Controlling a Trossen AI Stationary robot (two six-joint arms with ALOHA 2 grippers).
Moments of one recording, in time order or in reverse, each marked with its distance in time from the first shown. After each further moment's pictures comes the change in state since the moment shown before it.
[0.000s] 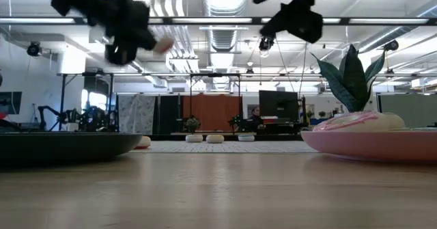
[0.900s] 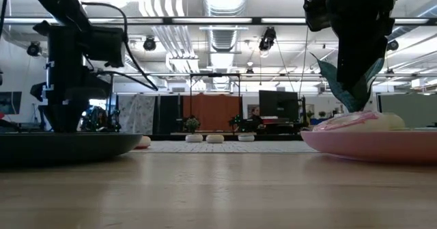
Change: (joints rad) left arm 0.088 0.223 -0.121 -0.659 -0.234 -0.135; right arm 0.080 0.008 -0.028 -0.582 0.106 0.179
